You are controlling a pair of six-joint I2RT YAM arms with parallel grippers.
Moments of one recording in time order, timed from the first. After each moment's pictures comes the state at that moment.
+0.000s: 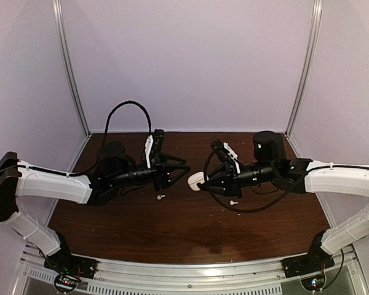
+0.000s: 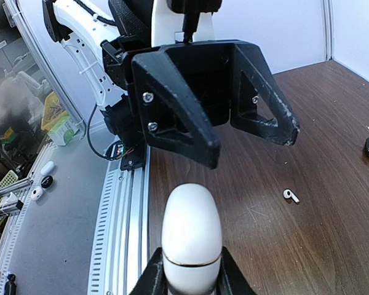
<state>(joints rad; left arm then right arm) -0.89 1.47 0.74 0.77 0.43 -0.29 0.82 1.31 0.85 0.11 -0.71 0.07</state>
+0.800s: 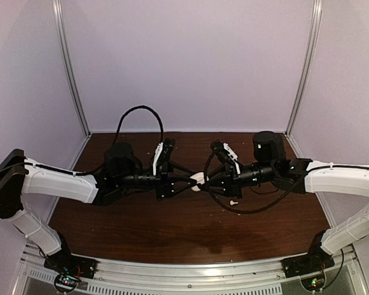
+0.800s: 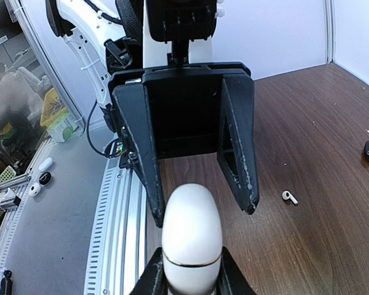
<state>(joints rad) -0.91 1.53 0.78 0.75 0.63 -0.24 0.83 1.31 0.85 0.10 -0.71 0.05</state>
